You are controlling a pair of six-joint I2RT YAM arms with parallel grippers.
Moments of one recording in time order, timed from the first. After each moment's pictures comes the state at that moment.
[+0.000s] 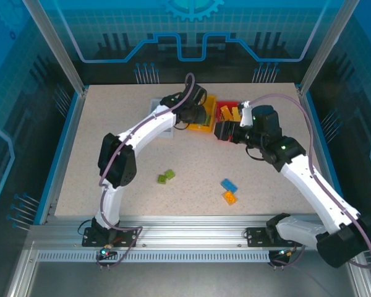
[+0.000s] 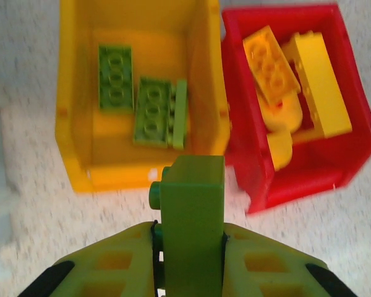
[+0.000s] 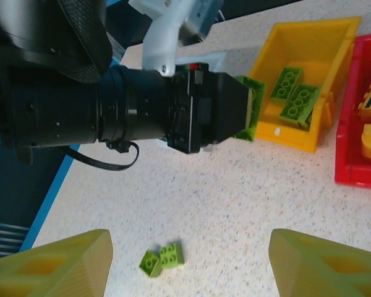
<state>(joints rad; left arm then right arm) -0.58 2.14 2.00 -0.76 -0.05 -0.47 0.42 1.15 1.10 -0.48 -0.26 0.51</state>
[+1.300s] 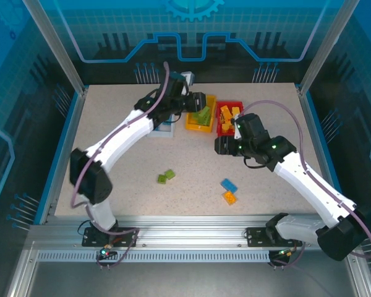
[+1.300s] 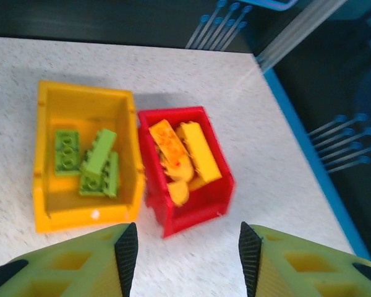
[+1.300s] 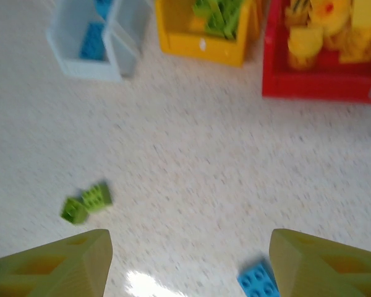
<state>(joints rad) -0.57 1.73 1.67 -0.48 0.09 -0.54 0.57 1.18 1.12 -0.82 0.02 0.50</state>
